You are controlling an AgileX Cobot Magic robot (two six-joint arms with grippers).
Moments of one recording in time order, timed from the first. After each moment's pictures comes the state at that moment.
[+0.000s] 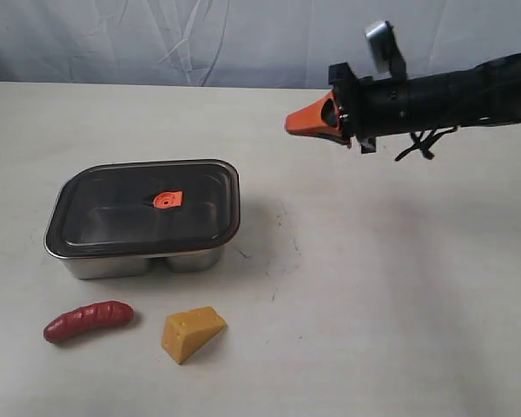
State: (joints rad) left arm 0.01 0.05 0.00 -0.02 0.23 -0.04; right arm 0.25 2.09 -1.26 1.54 1.11 -1.10
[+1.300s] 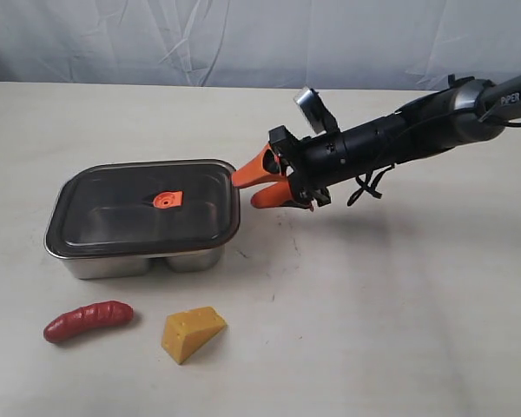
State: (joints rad) left arm 0.01 0.05 0.00 -0.02 0.23 -0.04; right arm 0.40 2.26 -1.36 1.42 1.11 -0.97
